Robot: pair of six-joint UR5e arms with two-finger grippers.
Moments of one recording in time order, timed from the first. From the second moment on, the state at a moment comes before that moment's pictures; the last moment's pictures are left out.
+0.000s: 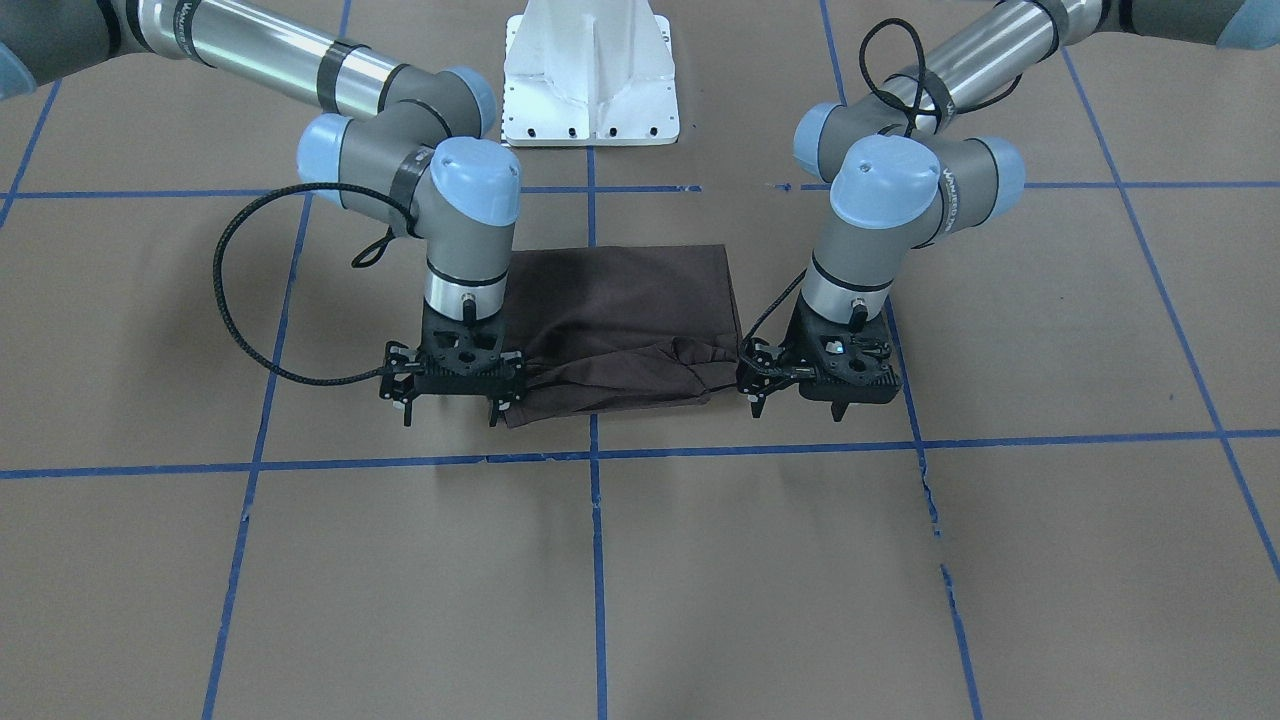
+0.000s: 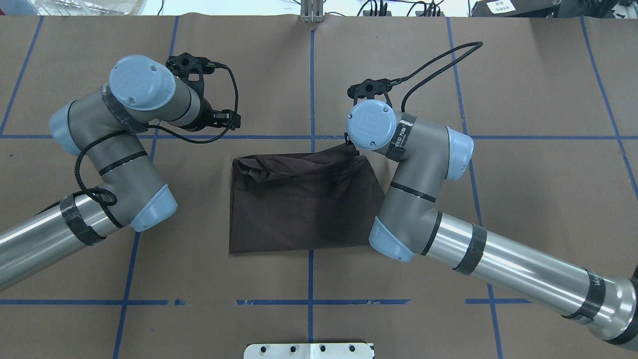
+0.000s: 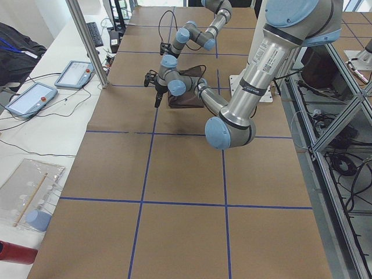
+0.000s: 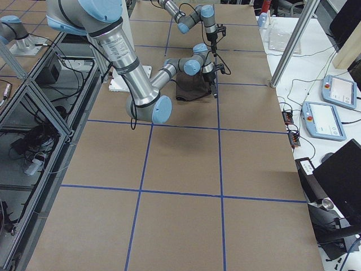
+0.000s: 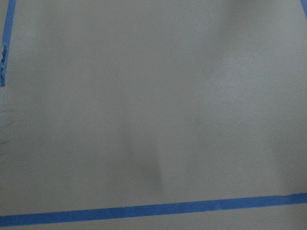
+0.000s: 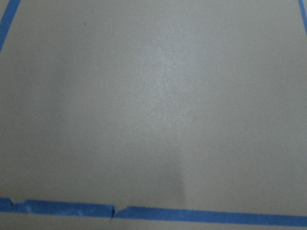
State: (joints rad) left arm -0.72 -2.13 -1.55 -1.92 -1.81 -1.04; right arm 0.59 -0.85 1.44 -1.49 1.50 1.04
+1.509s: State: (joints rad) left arm -0.53 -2.14 -1.62 -1.98 -1.80 -1.35; right arm 0.66 -0.83 1.43 -1.41 1.67 1.04
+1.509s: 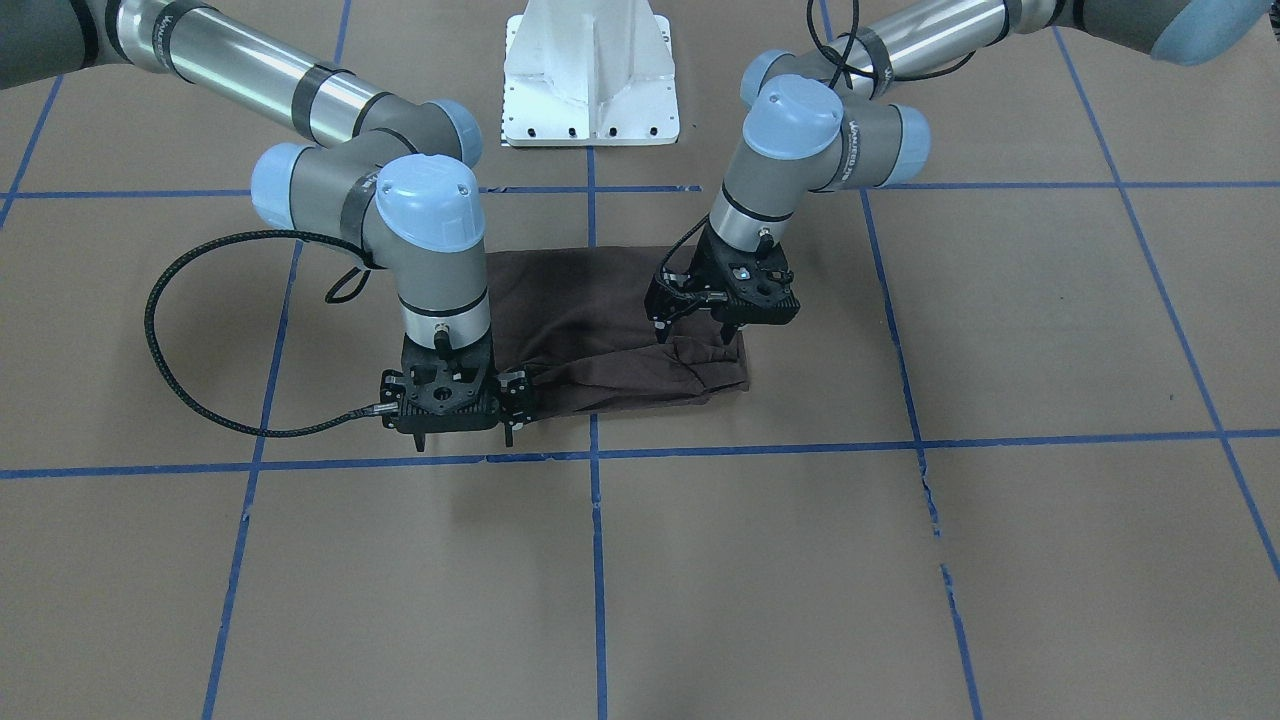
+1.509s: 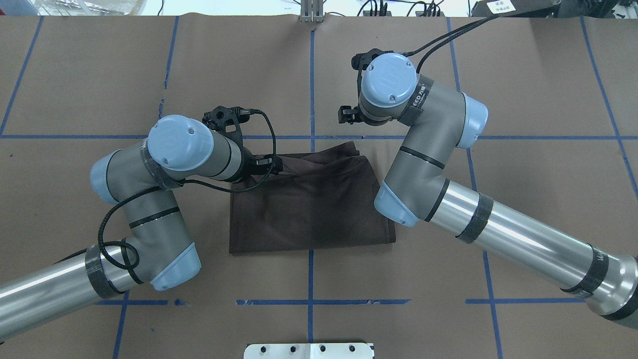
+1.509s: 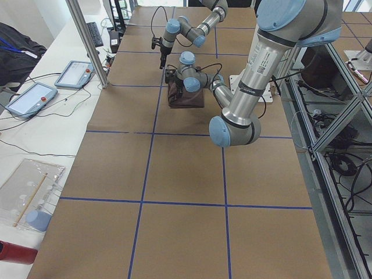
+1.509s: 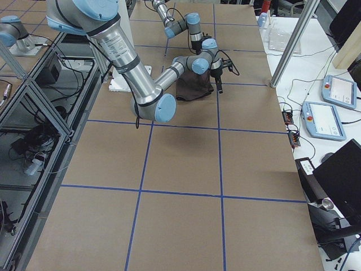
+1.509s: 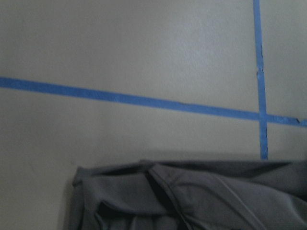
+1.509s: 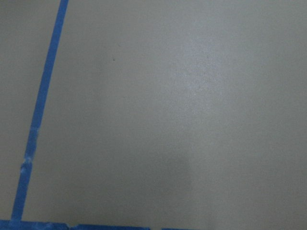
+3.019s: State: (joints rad) left arm -0.55 -2.15 -1.53 -1.92 -1.68 -1.28; right arm 0.66 -0.84 1.43 -1.41 1.67 1.04
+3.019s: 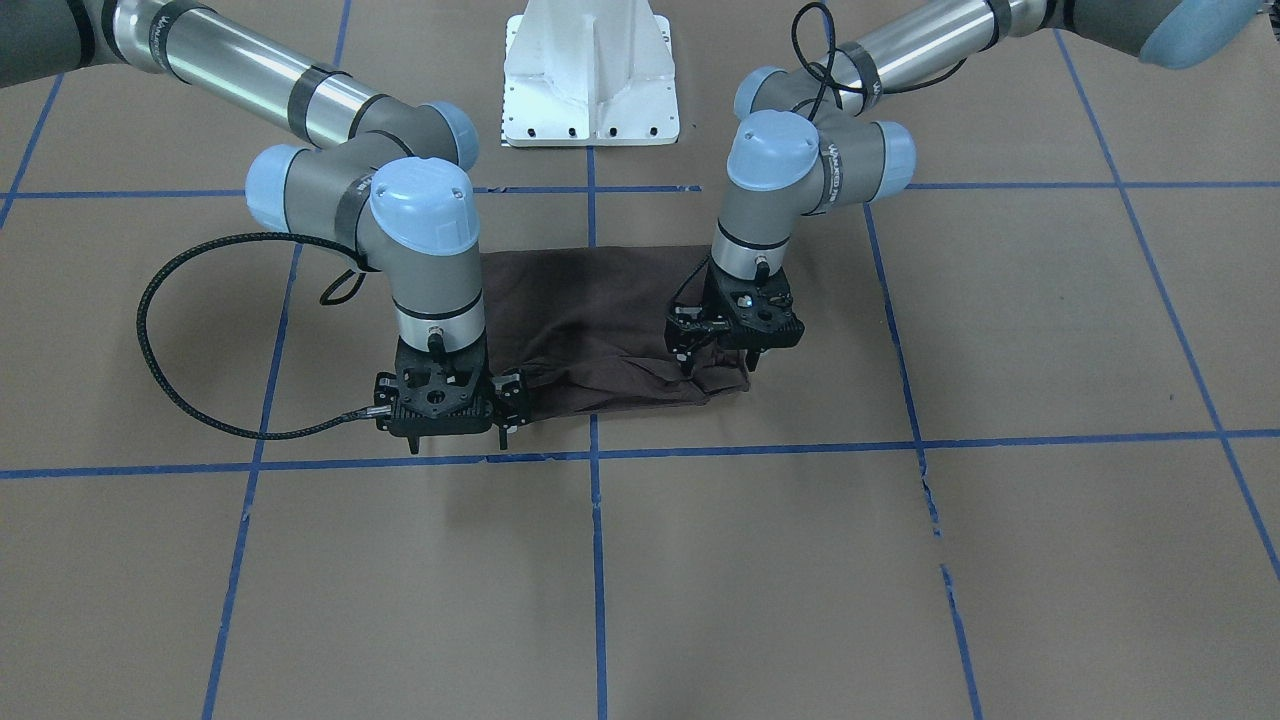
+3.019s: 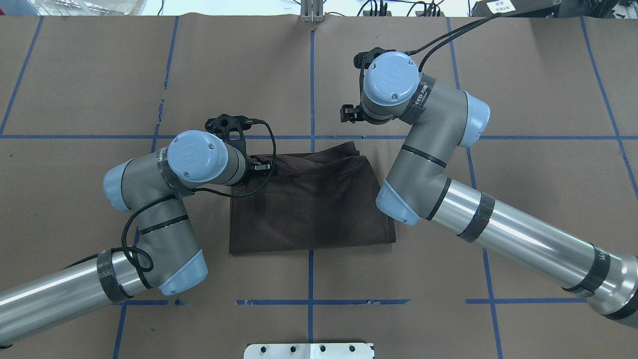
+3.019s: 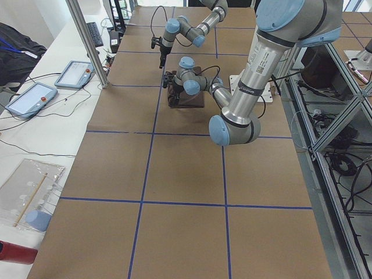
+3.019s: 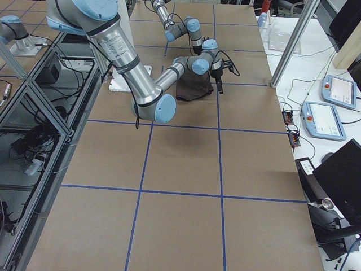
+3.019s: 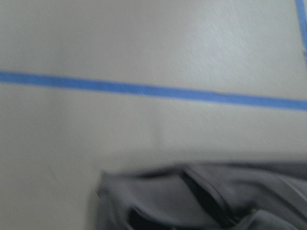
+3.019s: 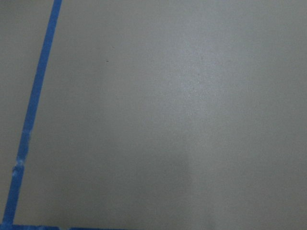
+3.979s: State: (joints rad) left arm -0.65 -2.17 -1.55 -1.94 -1.74 -1.19; right arm 0.66 -0.84 1.44 -1.41 1.67 1.04
